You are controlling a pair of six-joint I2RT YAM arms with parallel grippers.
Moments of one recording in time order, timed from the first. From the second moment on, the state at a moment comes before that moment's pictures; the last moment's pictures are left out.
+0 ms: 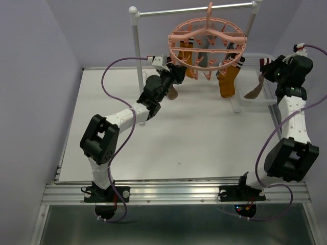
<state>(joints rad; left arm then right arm) -0.64 1.82 1.30 0.78 -0.09 -0.47 -0.34 1.56 1.46 -0.18 -0.32 0.37</state>
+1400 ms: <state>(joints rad) -0.64 1.82 1.32 0.77 -0.18 -0.55 0.04 1.35 0.80 1.07 -0.90 1.19</state>
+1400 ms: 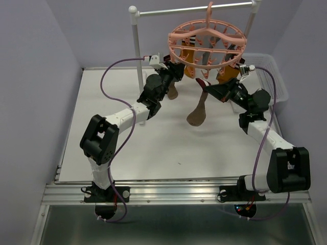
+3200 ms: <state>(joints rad) -0.65 1.76 1.38 0.72 -0.26 -0.71 0.39 1.61 0.82 1.21 -0.22 0.46</state>
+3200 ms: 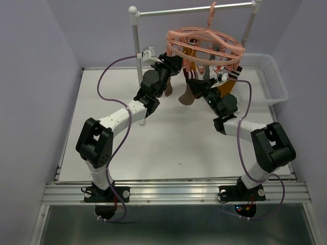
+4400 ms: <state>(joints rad) -0.66 1.73 1.32 0.67 -0.23 -0.79 0.42 1.50 0.68 1.27 -0.26 0.43</state>
